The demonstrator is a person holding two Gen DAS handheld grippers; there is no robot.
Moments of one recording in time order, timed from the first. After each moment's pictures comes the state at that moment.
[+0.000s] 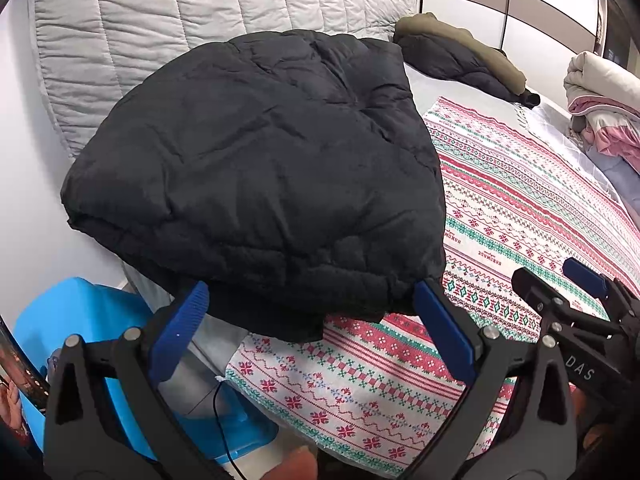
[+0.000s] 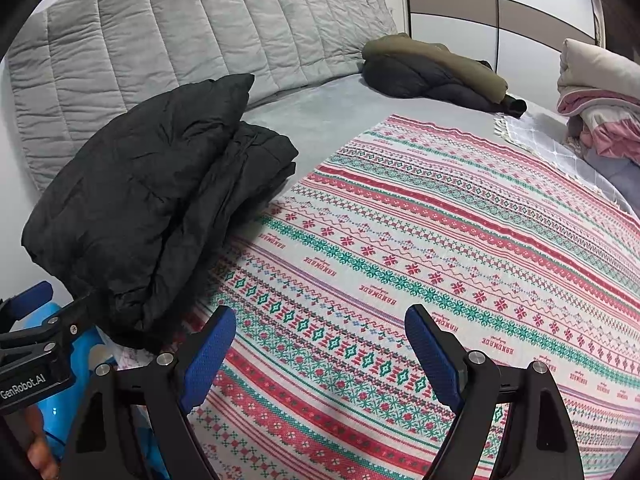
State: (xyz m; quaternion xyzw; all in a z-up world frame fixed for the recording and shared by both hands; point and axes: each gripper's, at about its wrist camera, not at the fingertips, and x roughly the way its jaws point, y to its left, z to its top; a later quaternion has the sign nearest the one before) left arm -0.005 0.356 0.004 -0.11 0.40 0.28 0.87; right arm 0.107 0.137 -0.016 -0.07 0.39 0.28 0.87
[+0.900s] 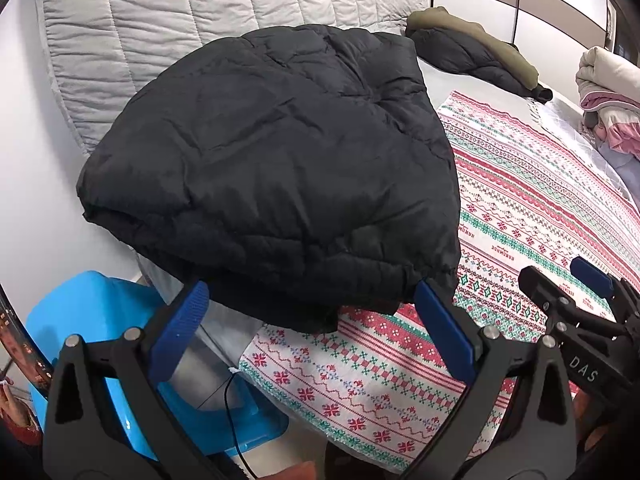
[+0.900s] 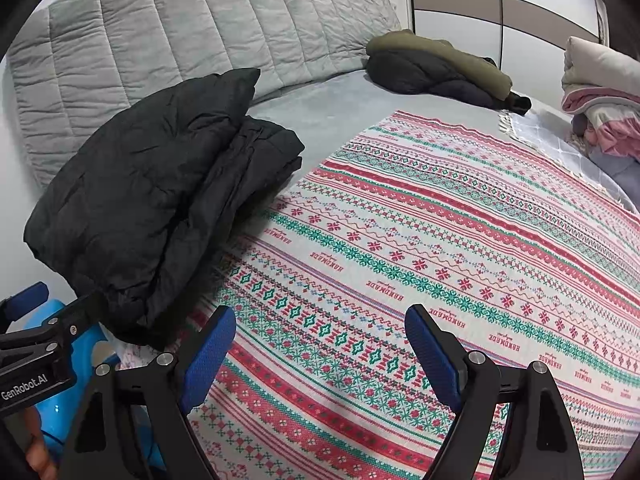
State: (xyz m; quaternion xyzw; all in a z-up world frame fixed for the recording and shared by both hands) left arm -0.011 0.354 0.004 -0.10 0.41 0.30 0.86; right arm 0.107 0.141 -0.019 -0.07 0.40 0.28 0.87
